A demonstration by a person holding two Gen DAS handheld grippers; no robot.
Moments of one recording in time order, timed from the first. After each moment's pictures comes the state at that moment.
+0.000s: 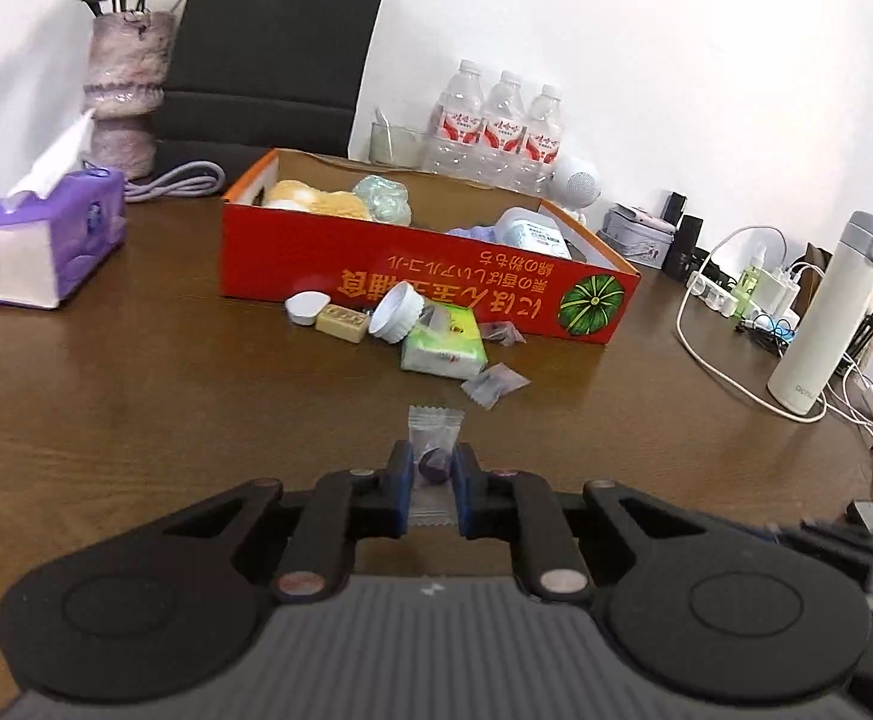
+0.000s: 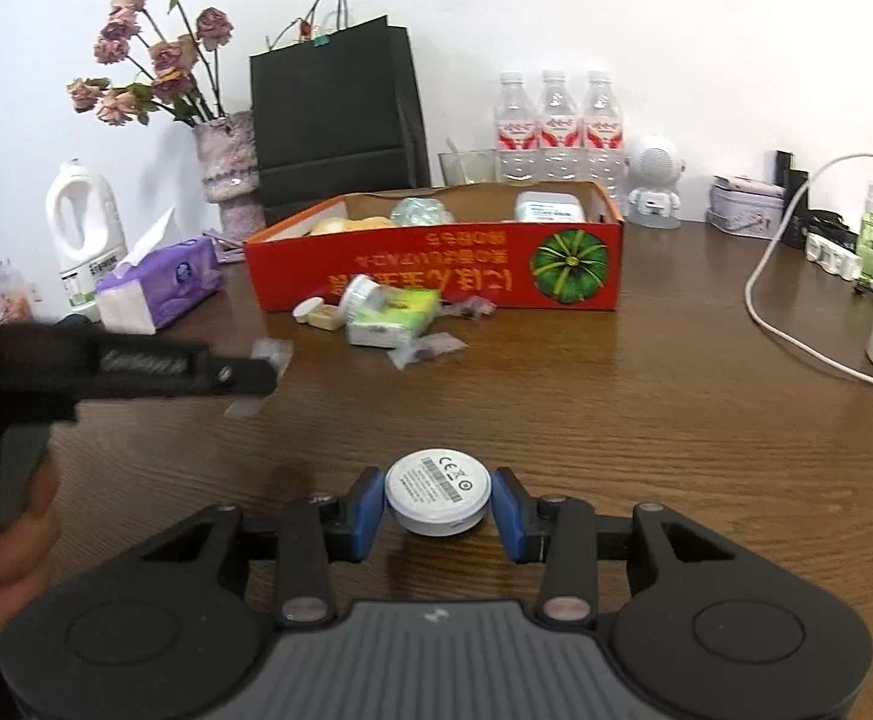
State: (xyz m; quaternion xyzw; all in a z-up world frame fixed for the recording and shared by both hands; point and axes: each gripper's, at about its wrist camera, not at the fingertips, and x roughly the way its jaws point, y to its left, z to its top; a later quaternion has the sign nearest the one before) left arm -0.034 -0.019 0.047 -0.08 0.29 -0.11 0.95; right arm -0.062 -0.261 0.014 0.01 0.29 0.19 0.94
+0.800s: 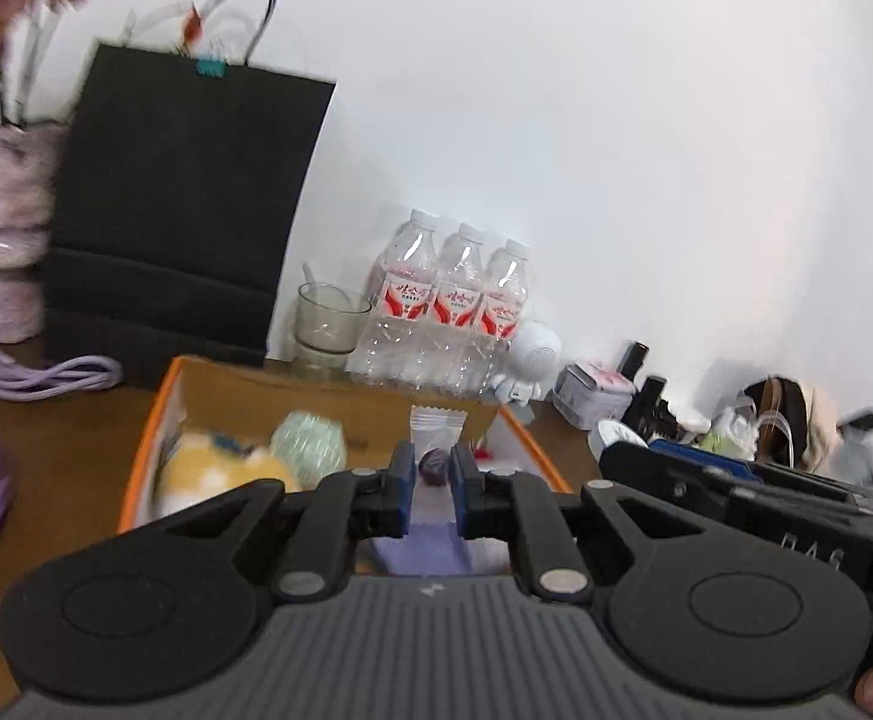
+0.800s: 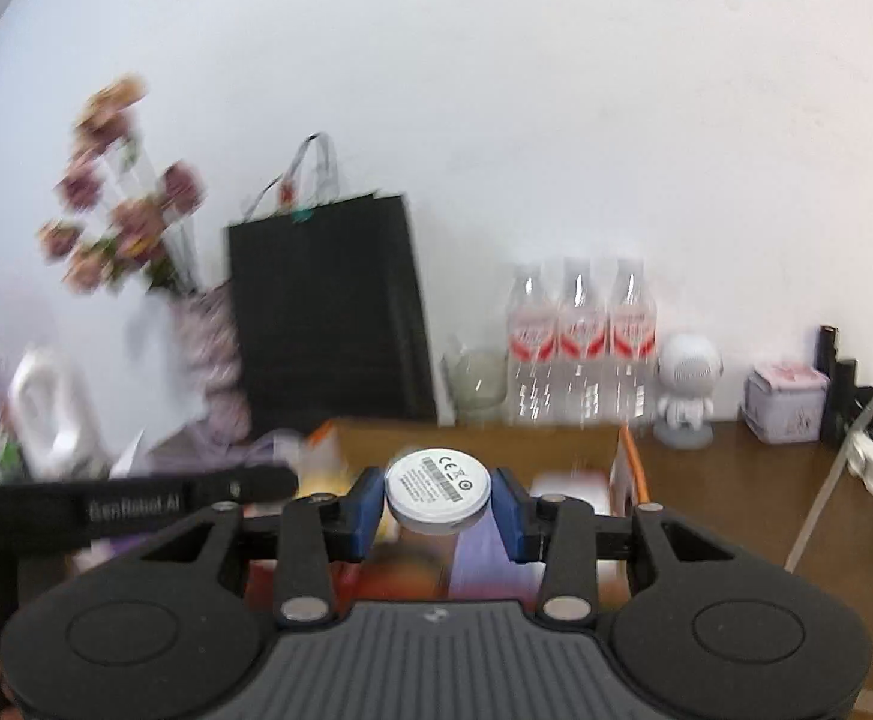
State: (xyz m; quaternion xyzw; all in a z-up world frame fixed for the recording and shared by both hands) left arm 0.175 -0.013 0.164 -0.13 0.26 -0.19 0.94; right arm 0.107 -0.240 0.155 0.04 0.19 0.19 0.96
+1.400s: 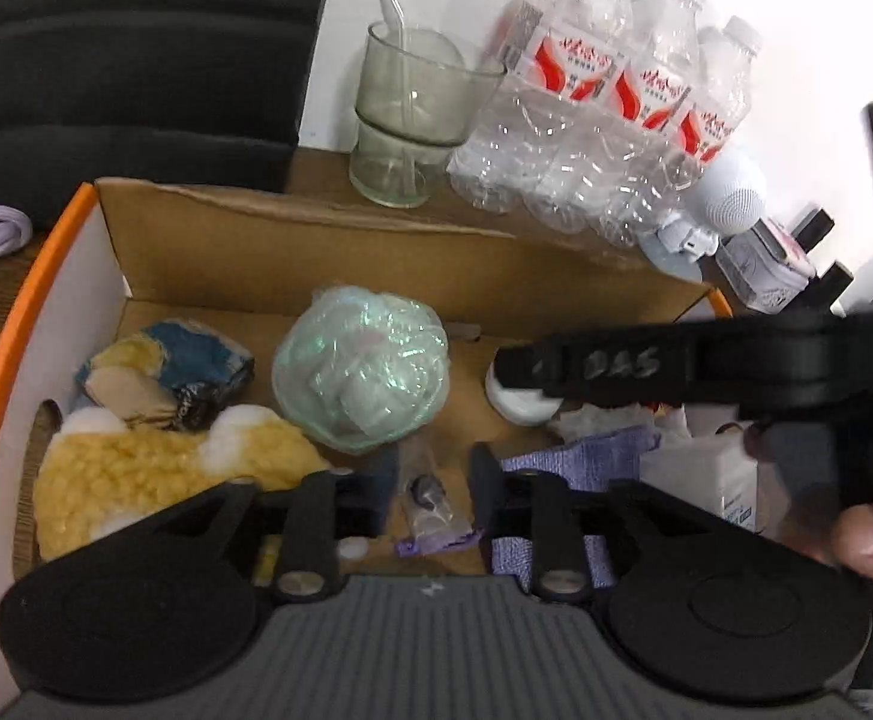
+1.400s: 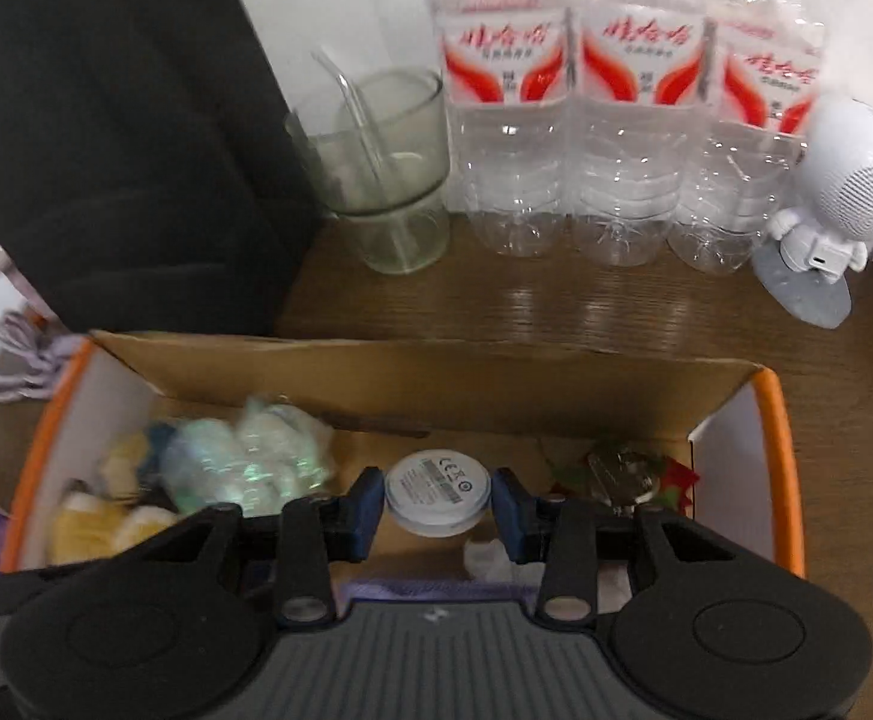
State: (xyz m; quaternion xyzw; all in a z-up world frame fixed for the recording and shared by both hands) left arm 0.348 -0.042 0.062 -0.11 0.47 -0.13 0.87; right arm 0.404 -0.182 0.054 0.01 0.51 0.16 0.85
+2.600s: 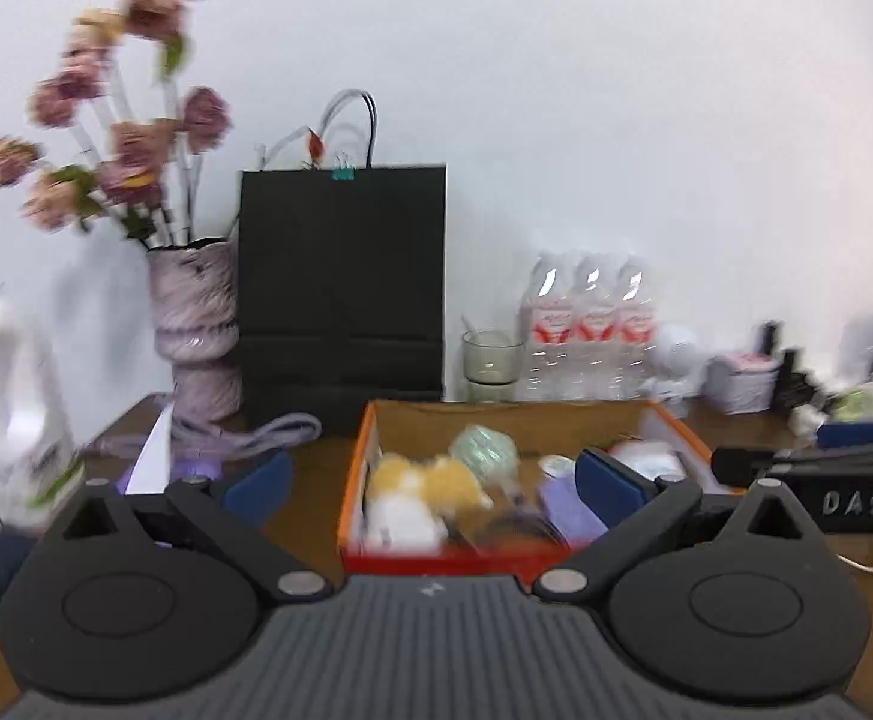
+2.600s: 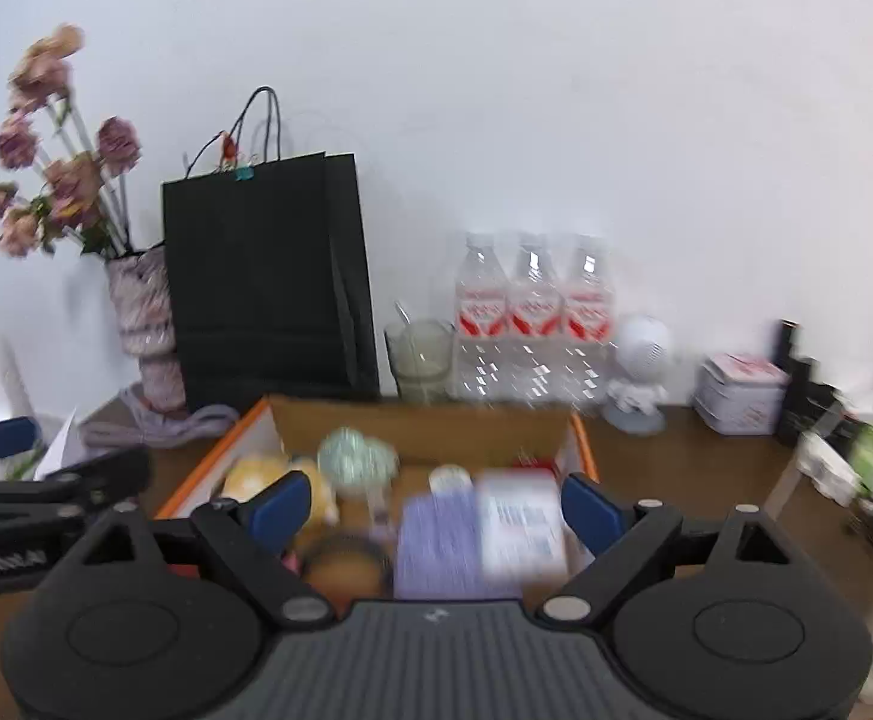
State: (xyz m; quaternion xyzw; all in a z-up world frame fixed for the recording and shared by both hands) left arm 0.003 -0.001 0.144 -0.02 0.15 -0.03 0.99; right arm 0.070 -0.234 0.156 0.00 0.23 0.12 0.97
